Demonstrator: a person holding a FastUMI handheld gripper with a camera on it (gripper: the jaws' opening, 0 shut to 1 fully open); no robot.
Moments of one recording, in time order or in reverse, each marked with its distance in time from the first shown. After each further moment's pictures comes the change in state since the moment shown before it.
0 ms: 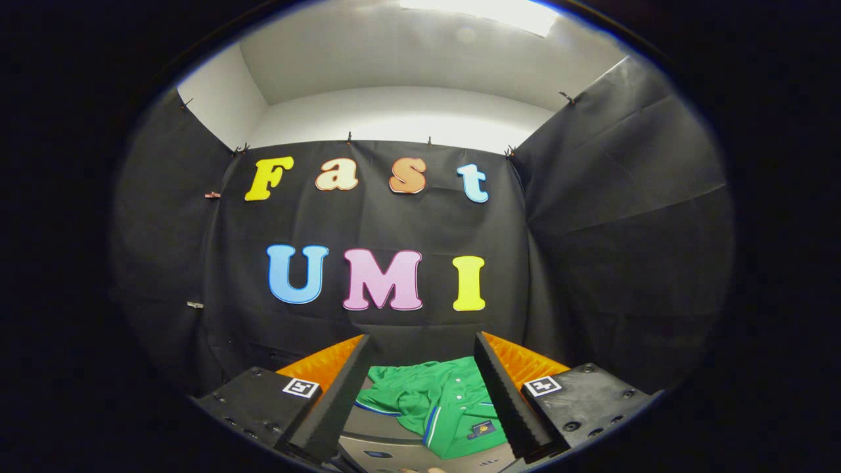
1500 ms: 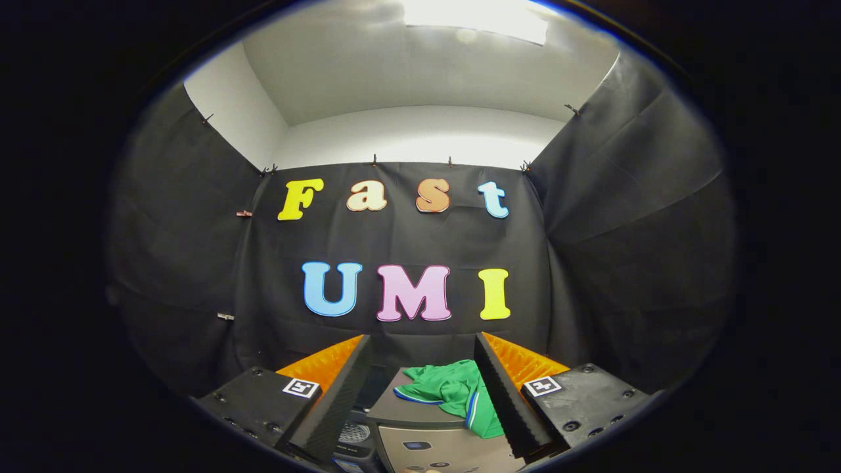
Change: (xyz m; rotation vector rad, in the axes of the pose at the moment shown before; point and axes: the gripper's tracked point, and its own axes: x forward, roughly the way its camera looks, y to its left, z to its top) arm -0.083 0.046 0.000 0.048 -0.113 0.119
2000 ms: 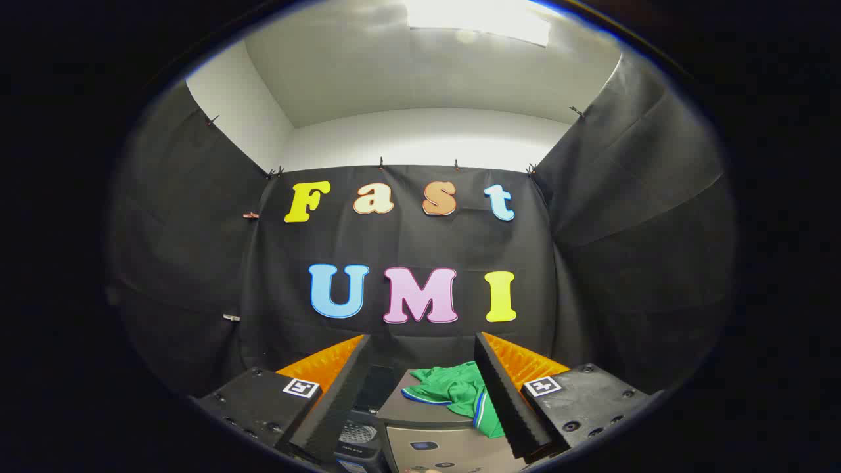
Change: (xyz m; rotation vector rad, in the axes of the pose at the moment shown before) arm -0.003 0.006 0.002 -0.005 -0.007 0.019
